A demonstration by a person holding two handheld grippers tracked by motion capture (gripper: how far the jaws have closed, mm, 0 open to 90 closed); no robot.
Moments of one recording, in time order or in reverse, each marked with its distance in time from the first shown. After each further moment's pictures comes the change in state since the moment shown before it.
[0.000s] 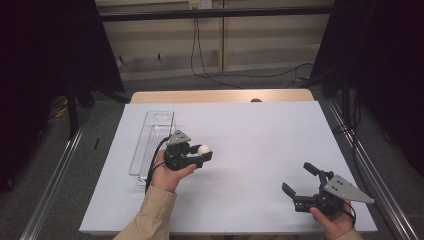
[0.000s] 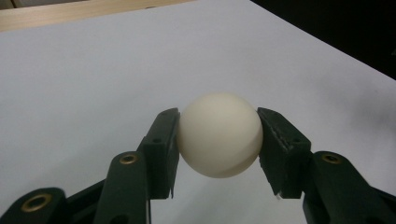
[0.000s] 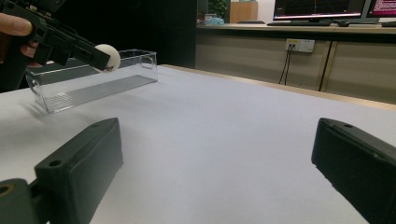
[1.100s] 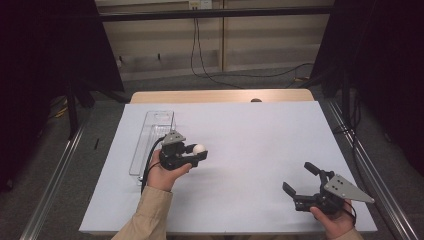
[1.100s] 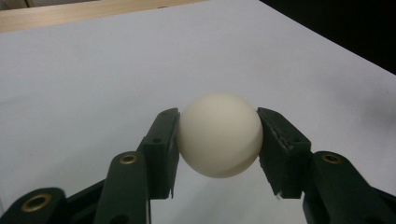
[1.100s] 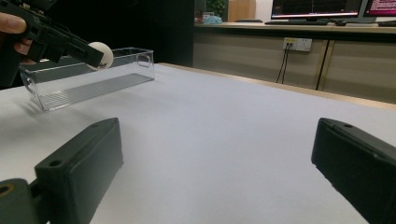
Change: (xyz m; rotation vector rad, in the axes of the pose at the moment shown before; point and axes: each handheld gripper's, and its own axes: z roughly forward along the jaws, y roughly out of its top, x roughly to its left) left arm 0.009 -0.003 -0.007 0.002 0.030 -0.013; right arm -0.002 0.000 0.000 0.008 -0.006 -0.009
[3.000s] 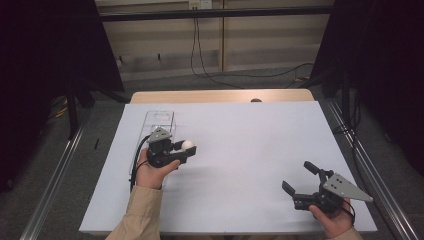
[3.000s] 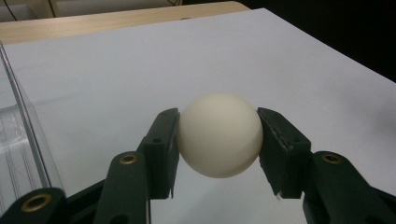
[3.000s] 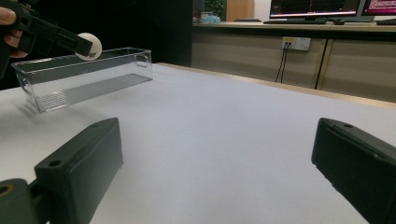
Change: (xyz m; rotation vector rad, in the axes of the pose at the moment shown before) left arm 0.020 0.000 -0.022 -0.036 0.040 -0.028; right arm -0.001 -0.001 0.003 -0.002 -0.006 0.011
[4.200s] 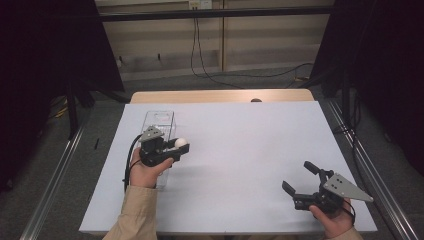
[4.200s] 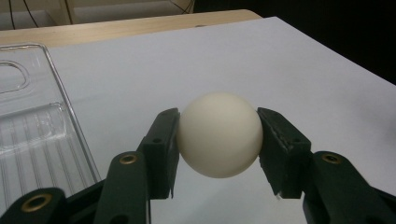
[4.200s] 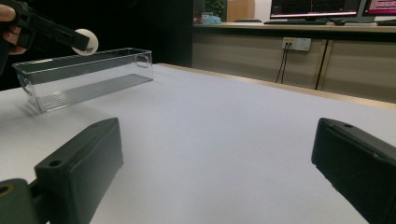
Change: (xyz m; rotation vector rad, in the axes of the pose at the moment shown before) left arm 0.012 0.000 -0.013 -0.033 0.034 -0.020; right arm 0.000 0.000 0.000 -0.002 0.001 -0.003
